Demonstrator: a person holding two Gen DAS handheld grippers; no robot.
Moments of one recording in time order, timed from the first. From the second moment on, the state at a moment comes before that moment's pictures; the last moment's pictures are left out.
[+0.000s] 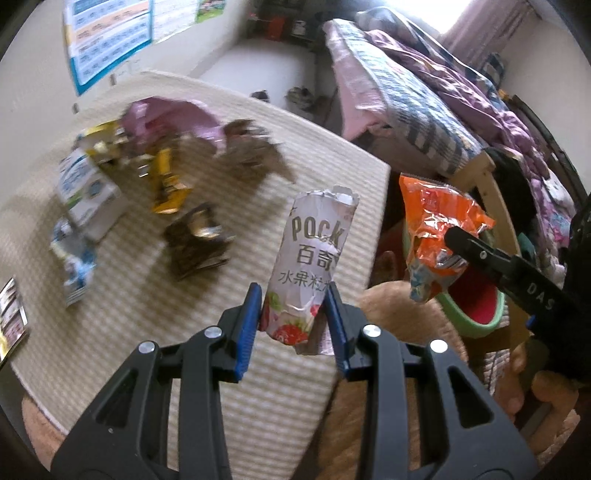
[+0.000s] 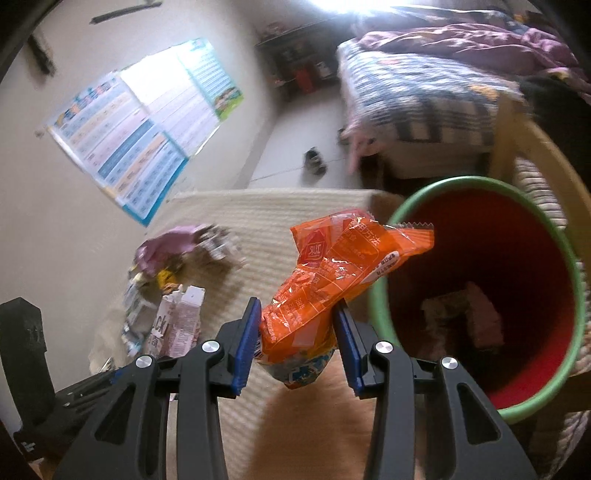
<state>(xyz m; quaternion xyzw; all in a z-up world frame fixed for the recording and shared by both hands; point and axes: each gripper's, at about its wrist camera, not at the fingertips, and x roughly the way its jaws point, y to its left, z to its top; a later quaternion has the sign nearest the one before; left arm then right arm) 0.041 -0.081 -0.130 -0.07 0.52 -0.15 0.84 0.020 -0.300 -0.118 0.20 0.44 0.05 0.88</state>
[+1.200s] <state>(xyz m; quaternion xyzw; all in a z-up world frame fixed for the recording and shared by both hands) 0.082 -0.256 -0.142 0.03 0.53 -0.26 0.81 -0.017 -0.440 -0.139 0.24 0.43 -0.11 0.86</state>
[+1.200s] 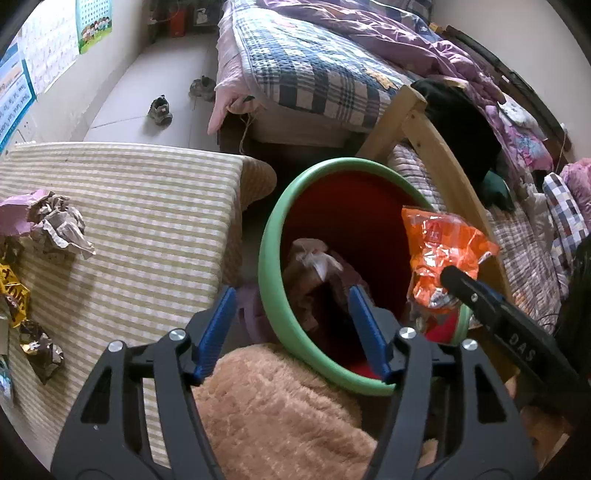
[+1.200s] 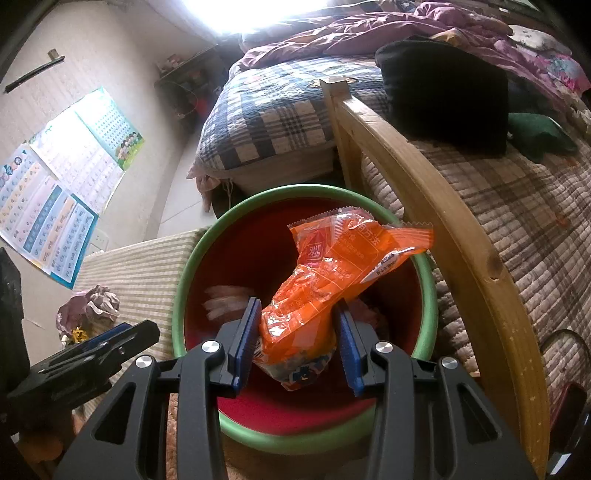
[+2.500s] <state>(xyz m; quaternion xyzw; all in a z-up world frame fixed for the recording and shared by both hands) 0.050 0.104 -0.165 -0.13 0.52 0.07 0.84 0.015 -0.297 -0.134 0.13 0.48 -0.01 0.87</state>
